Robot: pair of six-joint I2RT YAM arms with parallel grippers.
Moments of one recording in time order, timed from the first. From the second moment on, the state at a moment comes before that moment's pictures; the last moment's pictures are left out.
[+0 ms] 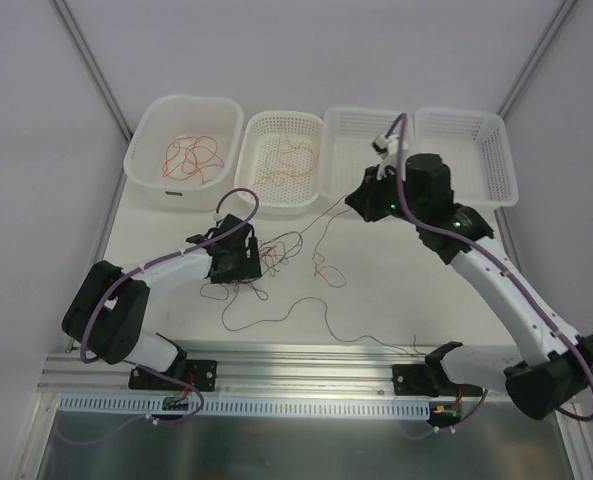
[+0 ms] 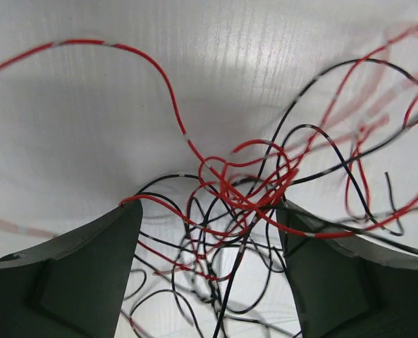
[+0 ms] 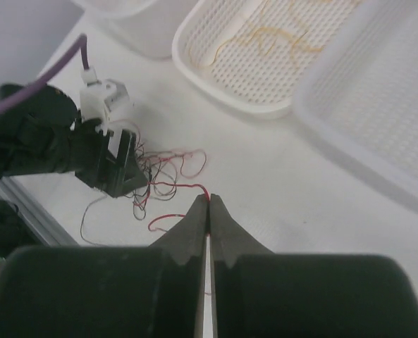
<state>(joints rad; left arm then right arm) -0.52 1.46 0.74 -0.42 -0.14 -0.62 0.56 1.25 1.23 -0.44 -0.23 0.20</state>
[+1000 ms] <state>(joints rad) -0.44 1.18 0.72 -0.49 0.01 -0.61 0.34 1.07 1.49 -0.68 -0.13 0.22</state>
